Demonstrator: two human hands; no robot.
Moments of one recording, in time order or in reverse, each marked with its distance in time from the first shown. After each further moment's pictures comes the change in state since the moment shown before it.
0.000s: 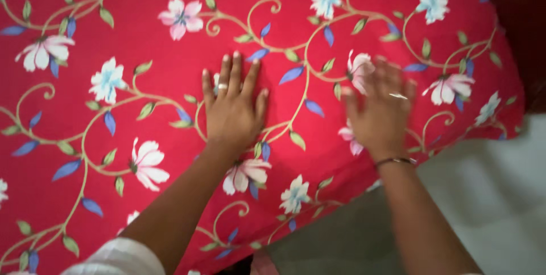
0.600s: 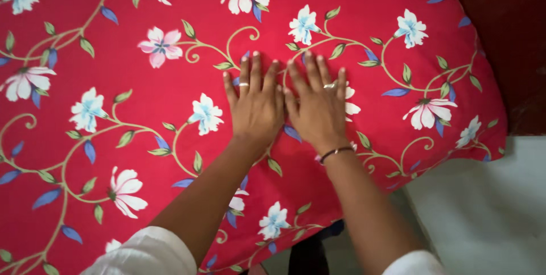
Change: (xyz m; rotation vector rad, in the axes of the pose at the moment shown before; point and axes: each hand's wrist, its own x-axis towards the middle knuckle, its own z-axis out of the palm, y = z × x) left_hand 0.067 0.065 0.042 -0.068 -0.029 -0.065; right_hand 0.070 -0.047 0.030 0.038 -0.102 -0.130
